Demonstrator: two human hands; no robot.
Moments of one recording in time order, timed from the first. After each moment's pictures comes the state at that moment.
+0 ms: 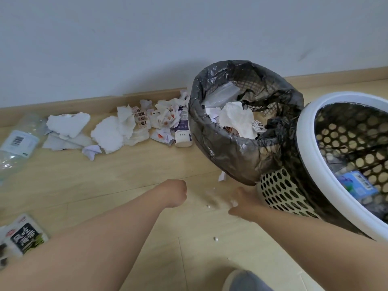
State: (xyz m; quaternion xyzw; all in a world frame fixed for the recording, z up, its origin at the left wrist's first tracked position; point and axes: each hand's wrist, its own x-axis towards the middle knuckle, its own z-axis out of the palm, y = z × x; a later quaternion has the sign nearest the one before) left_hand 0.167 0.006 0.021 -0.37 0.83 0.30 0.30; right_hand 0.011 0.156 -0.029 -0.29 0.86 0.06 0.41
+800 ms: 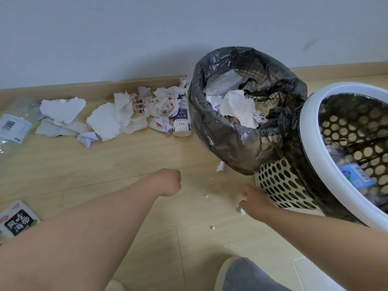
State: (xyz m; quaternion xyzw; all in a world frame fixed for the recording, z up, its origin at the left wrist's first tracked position) left_hand 0.176 -0.003 0.012 -0.35 0.84 0.28 0.31; right_hand 0.007 0.183 -0.029 -0.28 0.89 0.06 0.35
